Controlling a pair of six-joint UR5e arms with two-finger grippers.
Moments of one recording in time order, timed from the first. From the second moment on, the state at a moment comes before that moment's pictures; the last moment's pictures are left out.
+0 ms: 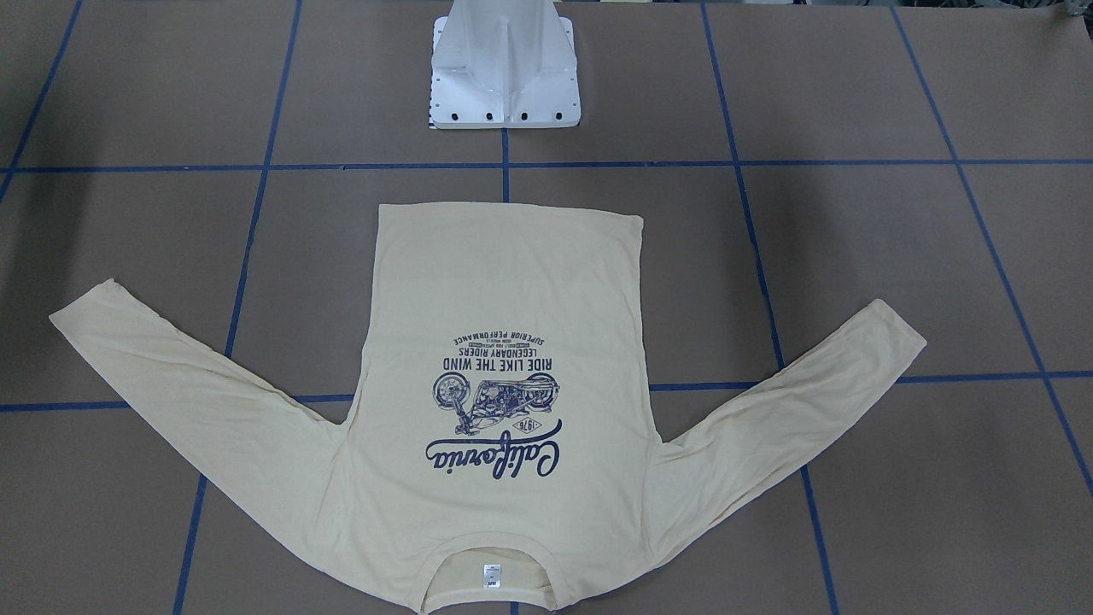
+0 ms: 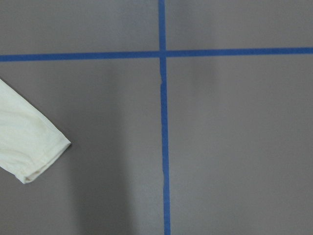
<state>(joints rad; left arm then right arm) -1.56 -1.64 -1.63 -1.54 -2.30 -0.02 1.55 -1.70 1.82 -1.68 2.32 0.05</state>
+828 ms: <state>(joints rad) -1.47 -1.70 -1.71 -1.69 -2.33 -0.02 1.35 -1.55 1.74 -1.41 2.37 0.25</state>
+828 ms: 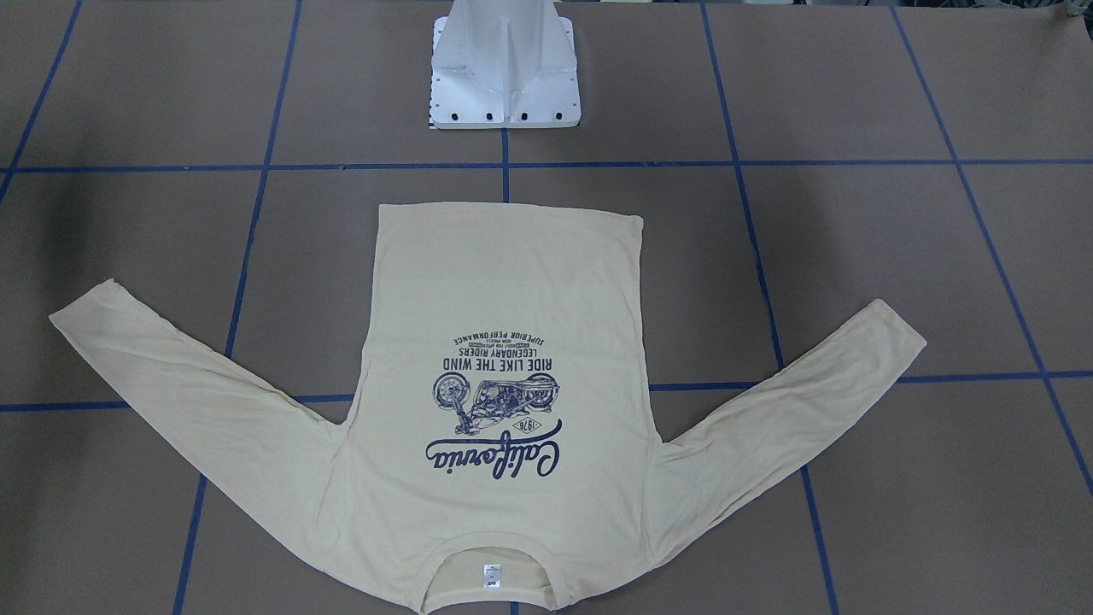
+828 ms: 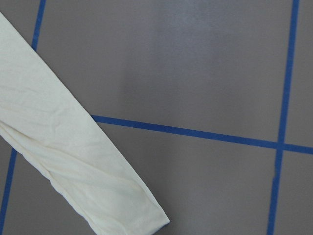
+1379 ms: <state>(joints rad) -1.43 -1.71 -1.71 -1.73 -2.33 -0.02 1.18 -1.55 1.59 -1.03 2.36 0.49</state>
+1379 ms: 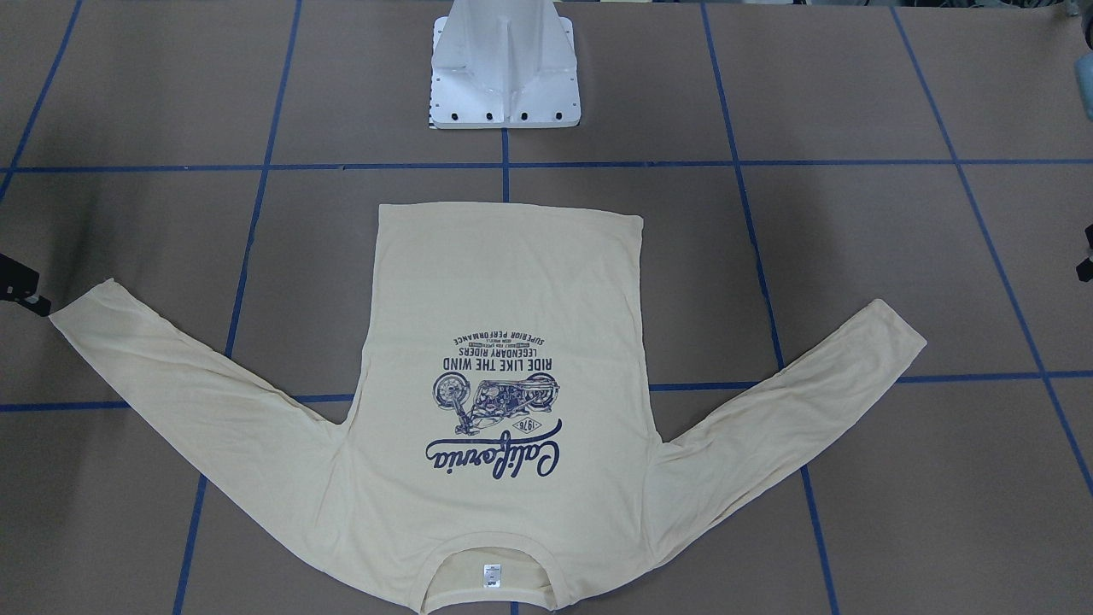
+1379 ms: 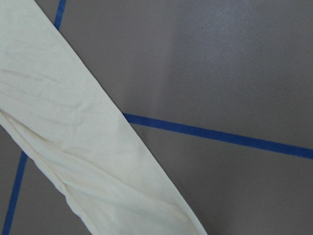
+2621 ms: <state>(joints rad) -1.41 -1.71 -1.72 -1.76 -2.33 -0.02 1.00 -1.64 1.58 -0.99 2.20 0.59</state>
